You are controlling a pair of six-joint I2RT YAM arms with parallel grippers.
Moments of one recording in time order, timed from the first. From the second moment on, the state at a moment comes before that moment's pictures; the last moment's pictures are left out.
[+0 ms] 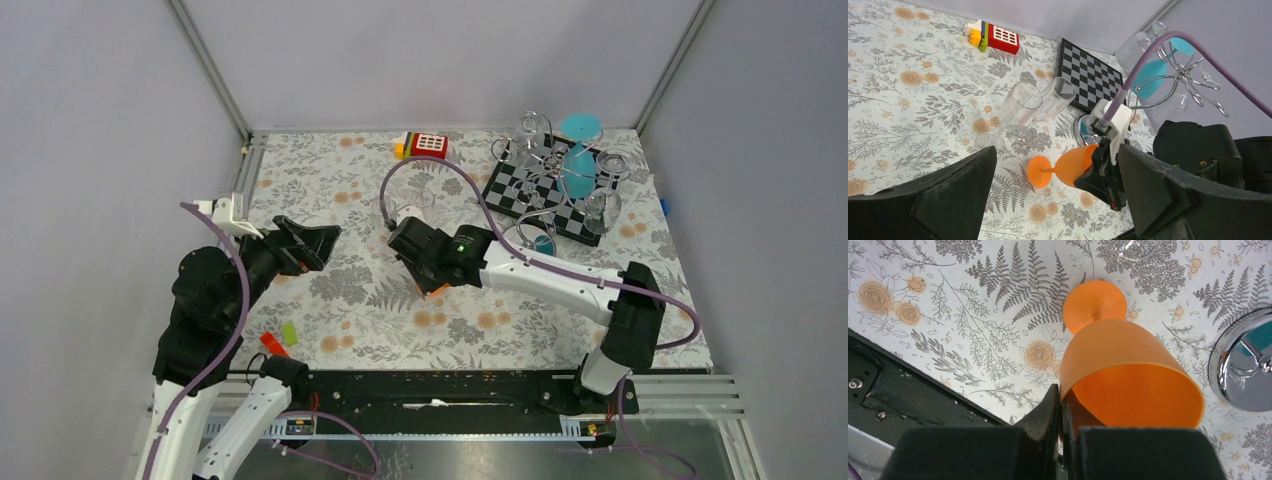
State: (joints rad) left arm -0.31 0.52 1.02 -0.60 0.11 -0.55; right arm 1.11 1.67 1.49 -0.87 0.28 0.38
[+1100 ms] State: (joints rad) left arm -0.31 0.53 1.01 -0.60 0.13 -0.55; right arm 1.10 1.78 1.67 -0.94 0.32 0.42
